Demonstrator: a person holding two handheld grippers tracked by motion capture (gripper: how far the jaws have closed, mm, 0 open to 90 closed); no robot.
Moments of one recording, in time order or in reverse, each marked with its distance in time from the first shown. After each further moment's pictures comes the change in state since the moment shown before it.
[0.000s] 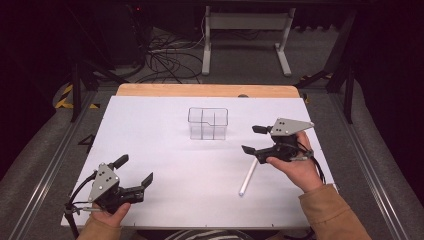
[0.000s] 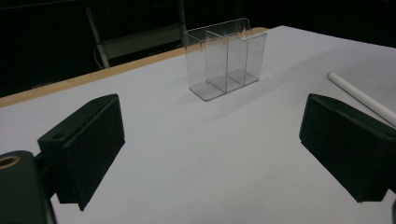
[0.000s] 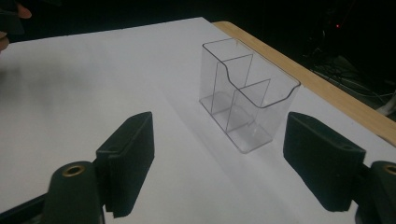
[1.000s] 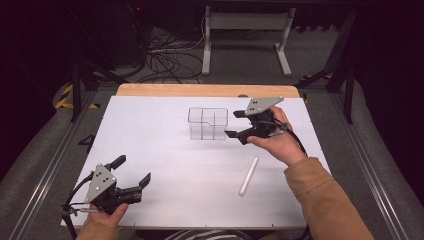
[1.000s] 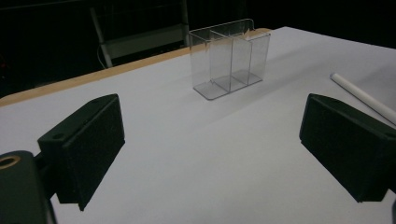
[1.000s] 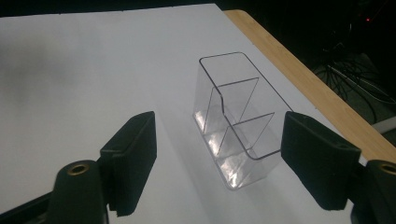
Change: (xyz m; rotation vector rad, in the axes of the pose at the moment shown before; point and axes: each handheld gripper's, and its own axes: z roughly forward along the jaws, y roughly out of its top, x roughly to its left) left arm 0.003 -0.001 -0.004 -0.003 0.010 -0.005; right arm -0.023 0.046 0.056 0.109 0.067 -0.094
